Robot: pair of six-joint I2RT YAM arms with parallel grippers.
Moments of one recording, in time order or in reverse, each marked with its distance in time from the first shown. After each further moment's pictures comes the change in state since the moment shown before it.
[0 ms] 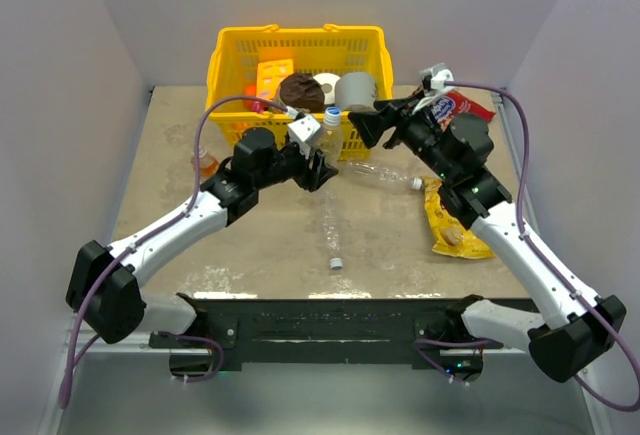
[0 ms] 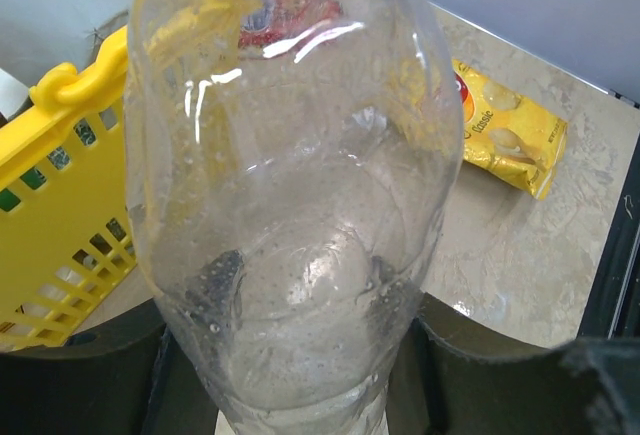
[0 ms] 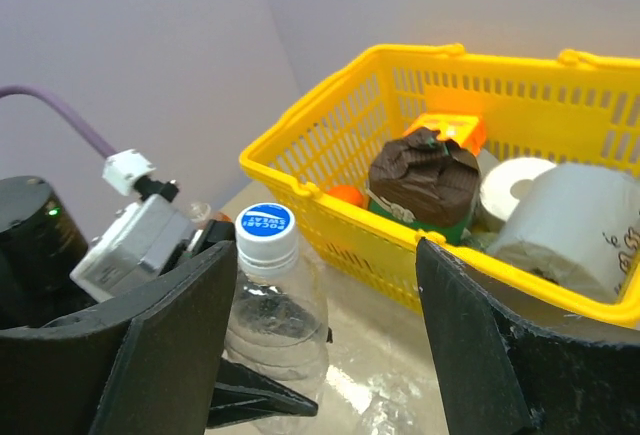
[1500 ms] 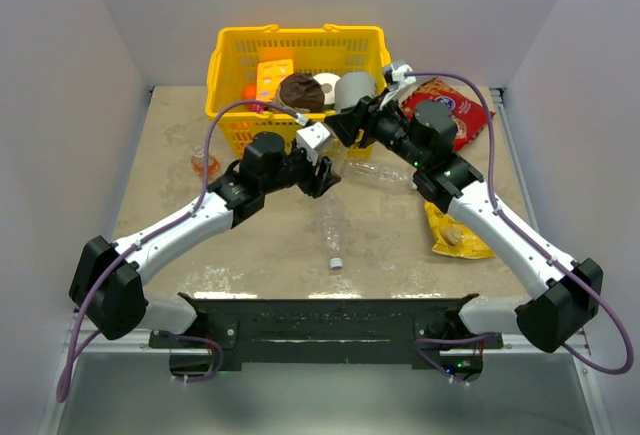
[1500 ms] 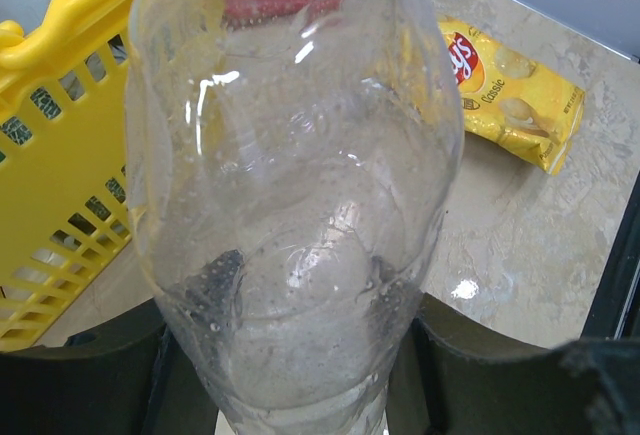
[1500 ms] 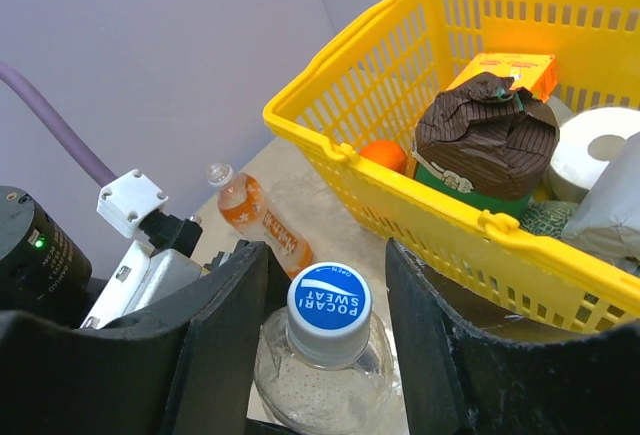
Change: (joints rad) left arm -0.045 0.024 0.000 -0.042 -0.056 0.026; right arm 0.085 0.175 0.085 -0.035 -0.013 0.030
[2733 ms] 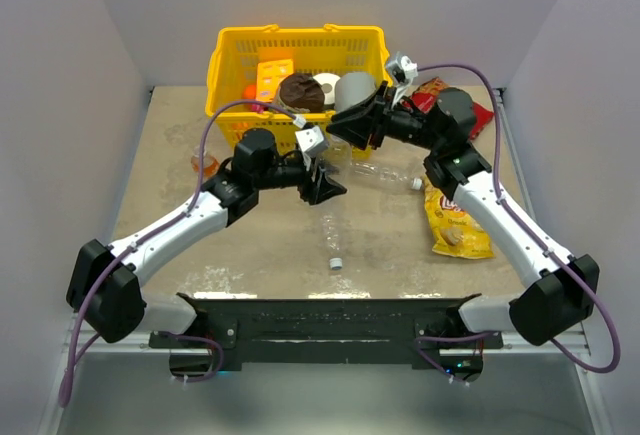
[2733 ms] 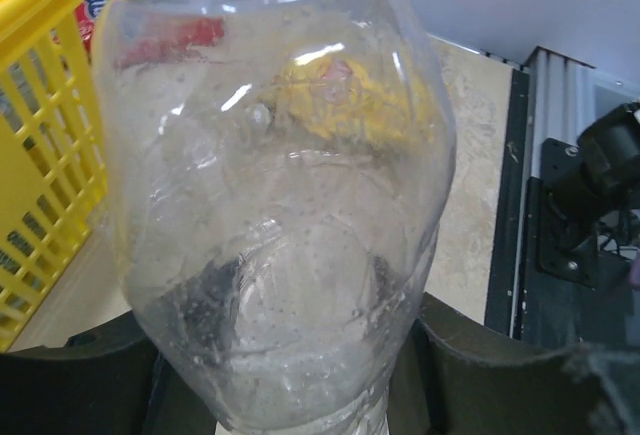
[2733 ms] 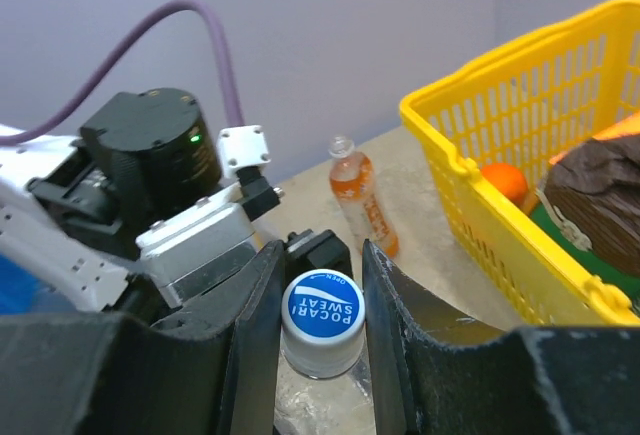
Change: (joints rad) left arm 0.036 -0.020 -0.010 0.041 0.327 -0.011; right arm -0.125 0.040 0.022 0.131 -0.529 0.035
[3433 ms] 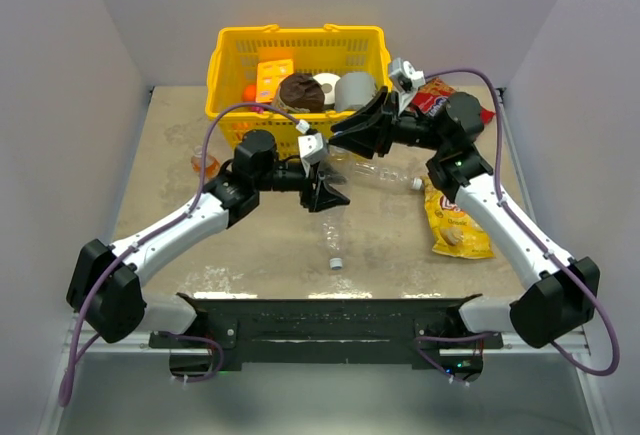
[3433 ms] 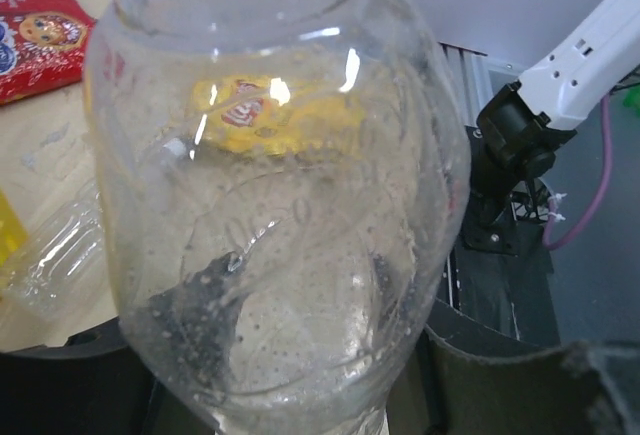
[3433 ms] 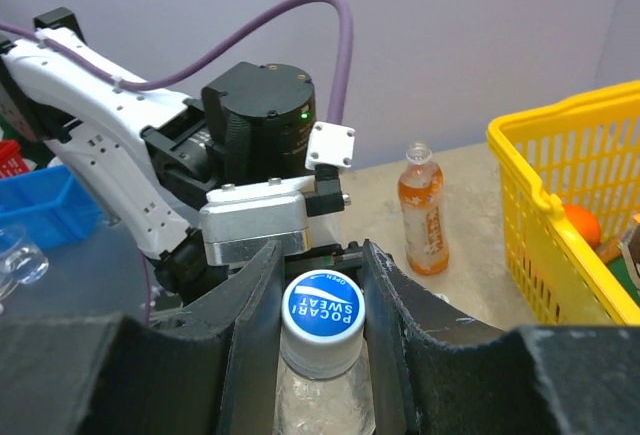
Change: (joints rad) left arm 0.002 0.000 -0.015 0.068 0.214 -0.021; right arm -0.026 -0.009 -0.026 0.165 -0.260 0.047
